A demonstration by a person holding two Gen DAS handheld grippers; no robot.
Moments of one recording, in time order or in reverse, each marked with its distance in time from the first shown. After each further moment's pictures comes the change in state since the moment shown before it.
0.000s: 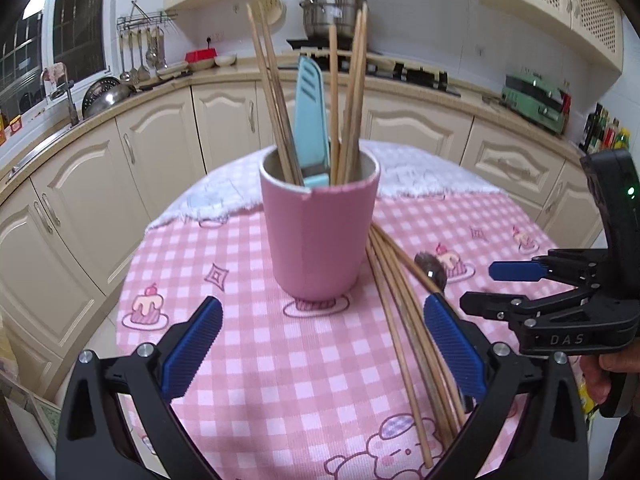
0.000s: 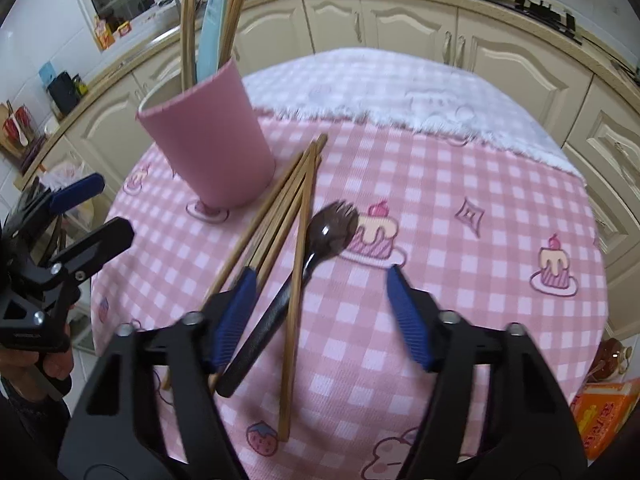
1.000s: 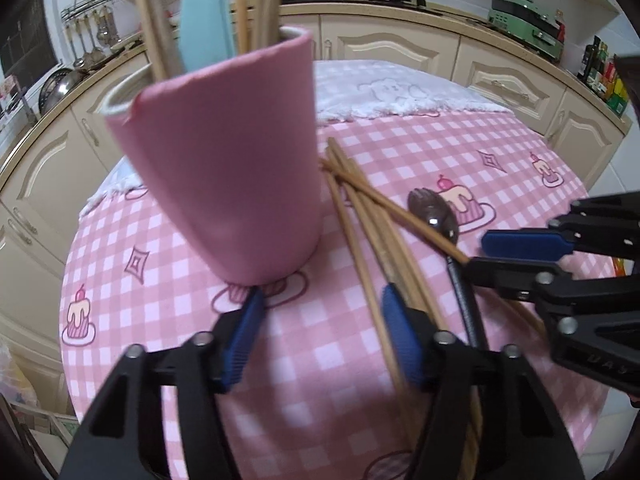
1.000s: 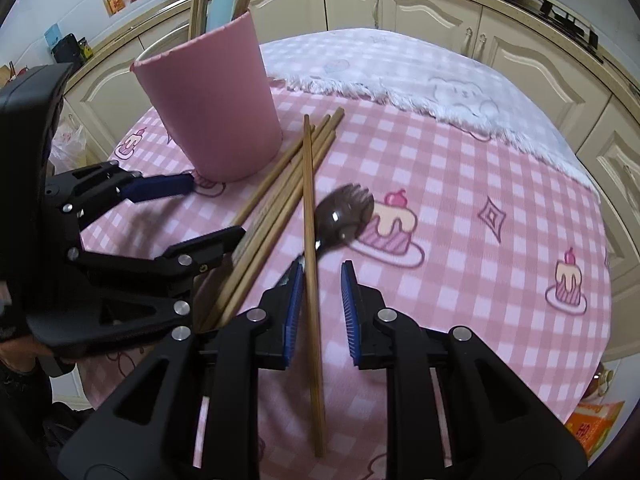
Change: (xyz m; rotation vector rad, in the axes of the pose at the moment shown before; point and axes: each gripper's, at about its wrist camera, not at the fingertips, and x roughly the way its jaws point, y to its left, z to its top) left arm 0.083 -0.039 -0.001 0.126 0.227 -0.028; right arm 0.024 0.011 0.009 -0.095 0.067 -0.041
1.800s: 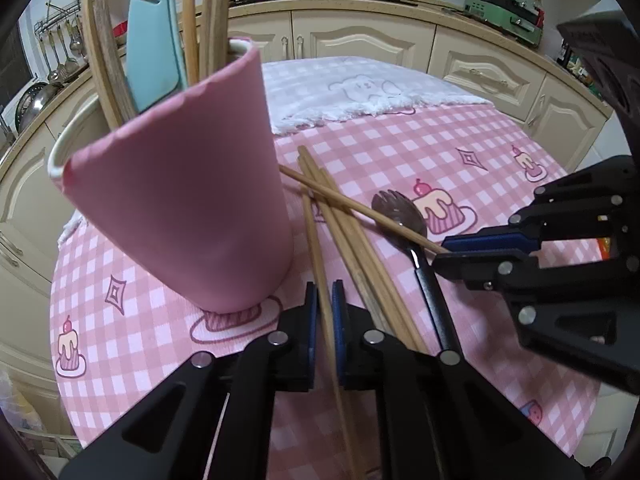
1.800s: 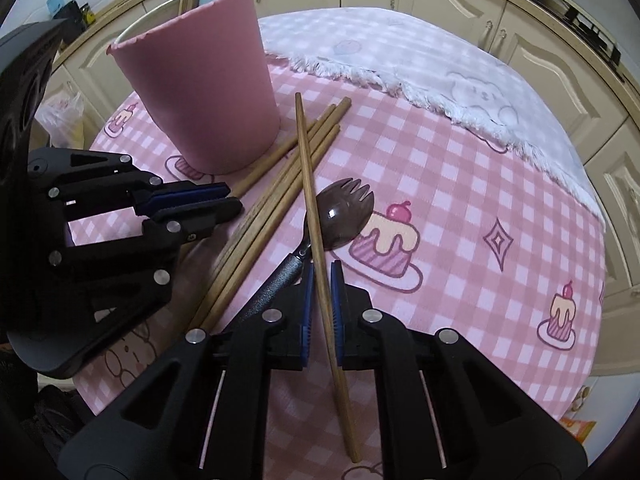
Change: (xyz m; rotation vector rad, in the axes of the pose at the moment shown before) left arm 0.007 -0.005 0.014 0.057 0.021 -0.072; right arm 0.012 -0.004 0.012 -0.070 0.096 0.003
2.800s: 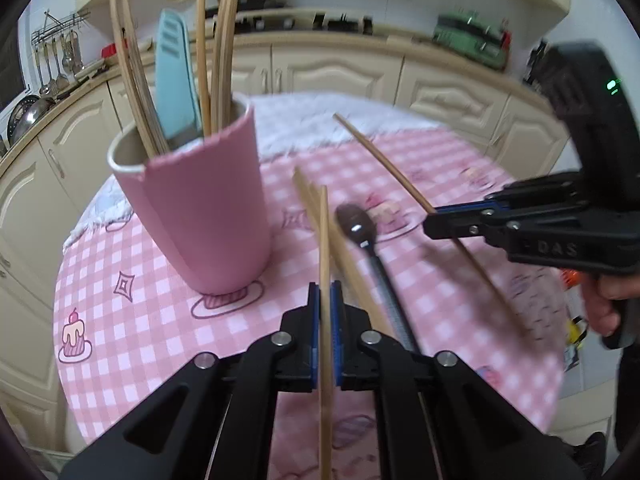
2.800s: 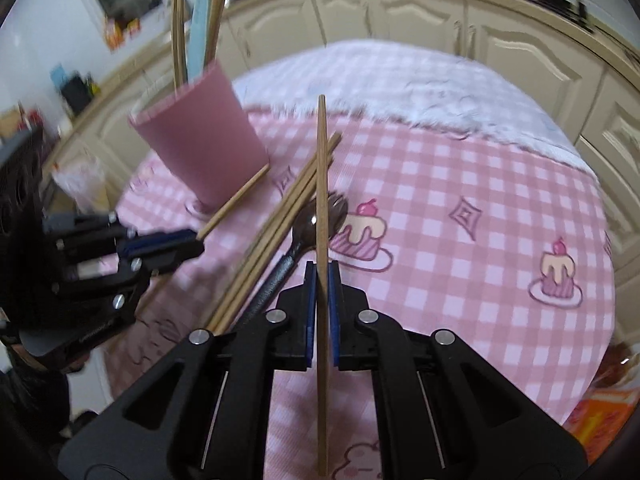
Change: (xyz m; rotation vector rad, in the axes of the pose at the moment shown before) left arm -0.061 -0.002 -0.029 0.021 -0.148 -0.094; right arm -0.047 -0.040 -0.038 0.219 -0.234 0.141
